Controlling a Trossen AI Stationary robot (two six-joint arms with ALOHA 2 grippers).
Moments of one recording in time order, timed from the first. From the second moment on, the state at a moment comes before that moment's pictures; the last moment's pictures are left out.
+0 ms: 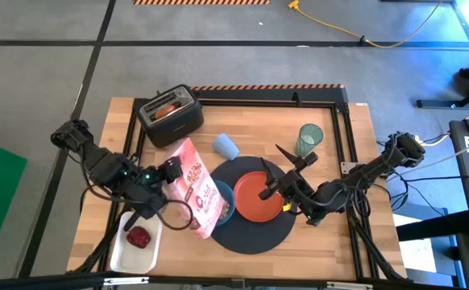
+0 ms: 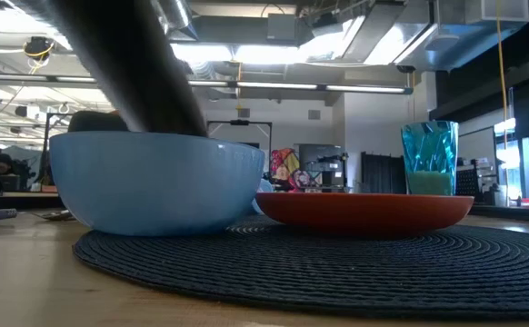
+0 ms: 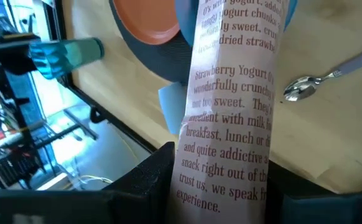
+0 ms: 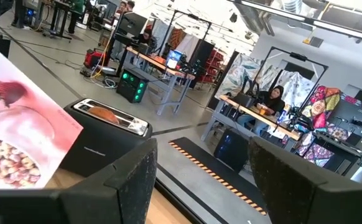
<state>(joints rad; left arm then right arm) -0.61 1.42 1.65 -1.57 -0.61 0.64 0.56 1.52 1.19 0.66 1.45 -0.68</state>
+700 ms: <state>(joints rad) -0.61 1.41 1.65 -1.57 -0.55 0.45 0.56 1.52 1.19 0.62 1.38 -0.59</state>
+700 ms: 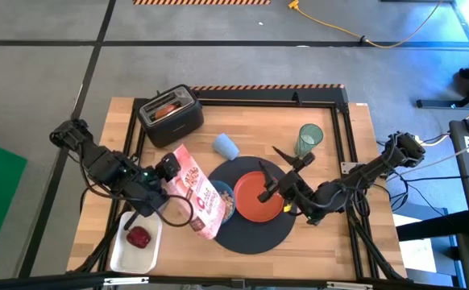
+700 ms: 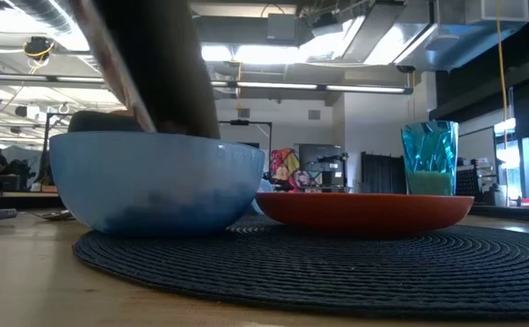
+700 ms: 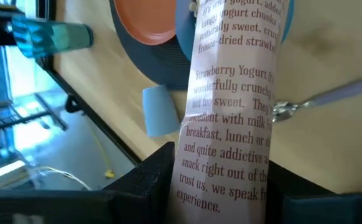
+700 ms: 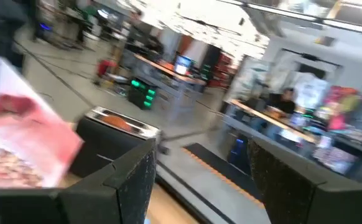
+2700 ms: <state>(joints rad) -0.61 0.85 1.49 -1.57 -0.49 -0.45 0.42 1.49 1.18 0.09 0.72 -0.01</state>
